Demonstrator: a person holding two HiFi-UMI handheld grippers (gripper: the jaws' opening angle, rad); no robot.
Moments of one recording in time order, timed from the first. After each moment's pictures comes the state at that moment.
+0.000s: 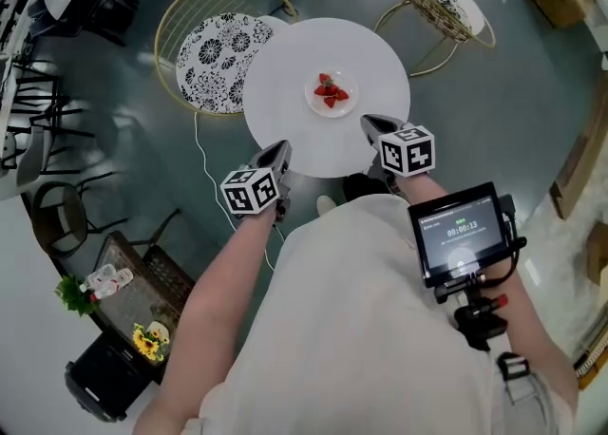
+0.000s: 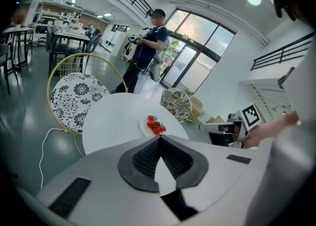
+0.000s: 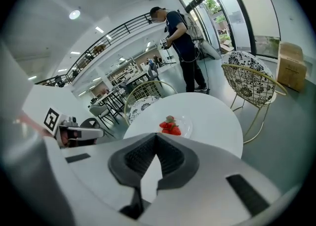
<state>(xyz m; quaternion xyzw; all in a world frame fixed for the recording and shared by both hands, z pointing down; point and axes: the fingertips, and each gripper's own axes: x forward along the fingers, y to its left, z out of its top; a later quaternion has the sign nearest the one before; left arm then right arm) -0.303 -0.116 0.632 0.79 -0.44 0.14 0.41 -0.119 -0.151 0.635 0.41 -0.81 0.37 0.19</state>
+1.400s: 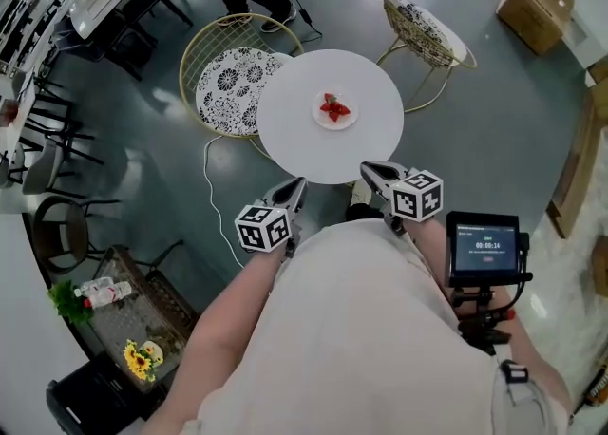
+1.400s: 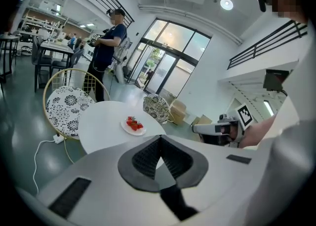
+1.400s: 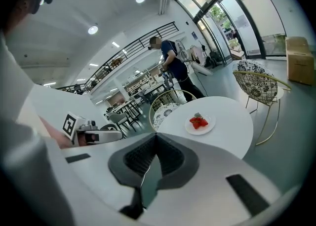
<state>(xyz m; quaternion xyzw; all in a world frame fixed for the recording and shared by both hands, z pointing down) -0.289 -0.016 0.582 0.85 -0.39 0.11 0.33 -0.148 -0.031 0.577 0.36 -0.86 0.34 0.10</state>
